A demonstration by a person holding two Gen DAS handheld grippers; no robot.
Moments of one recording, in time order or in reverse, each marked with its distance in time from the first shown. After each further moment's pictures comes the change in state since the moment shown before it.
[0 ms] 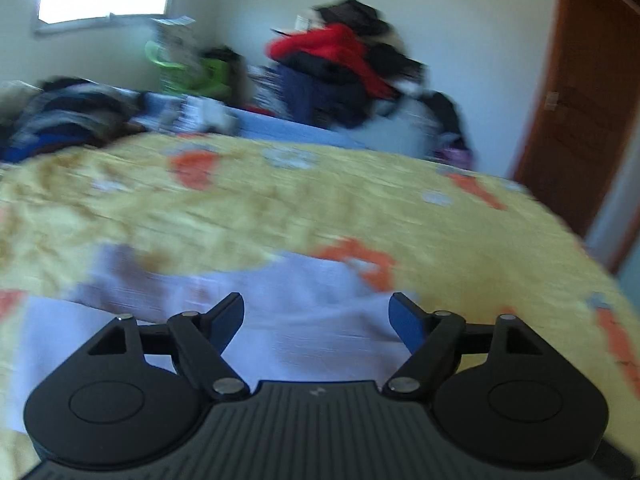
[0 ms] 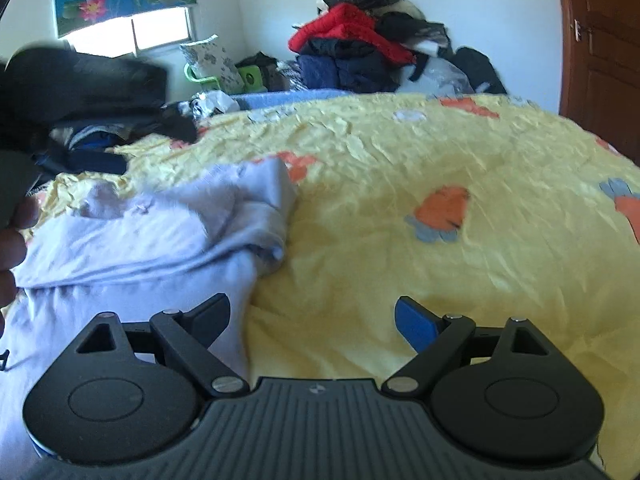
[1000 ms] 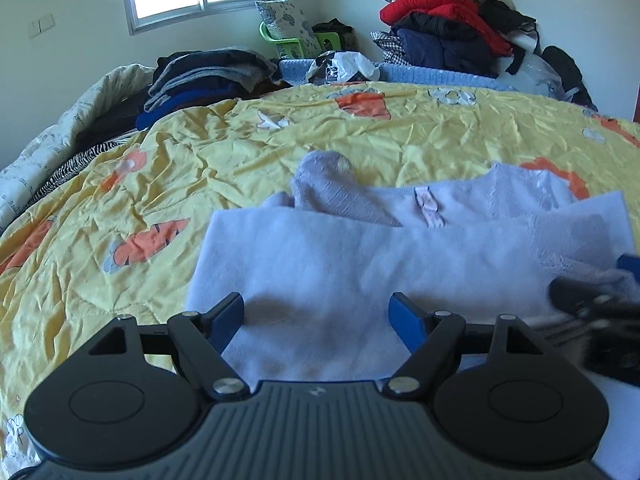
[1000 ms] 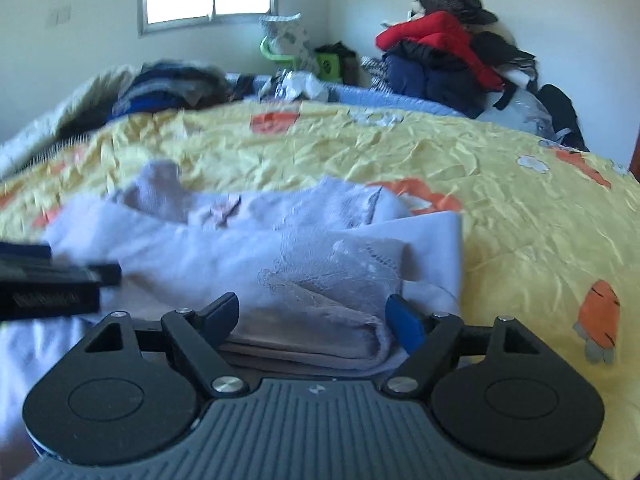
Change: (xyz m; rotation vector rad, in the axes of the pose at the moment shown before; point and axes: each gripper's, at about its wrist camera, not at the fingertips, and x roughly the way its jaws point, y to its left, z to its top) left arm 0.010 0.080 -0.065 0.028 0.098 0.345; right arm 0.072 0.094 0.047 -0.199 0.018 0.111
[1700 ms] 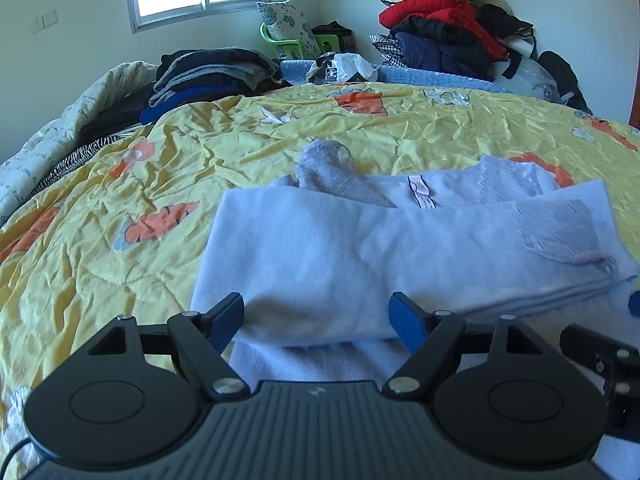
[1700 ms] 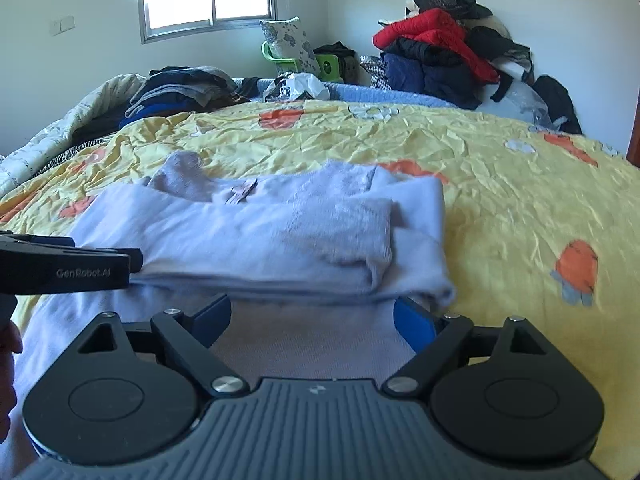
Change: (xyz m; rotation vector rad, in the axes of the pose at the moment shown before) left arm -0.024 0.007 -0.021 -0.016 -0.010 -0.024; right arm -0.037 -0.001 -0.033 0.033 0.016 0.021
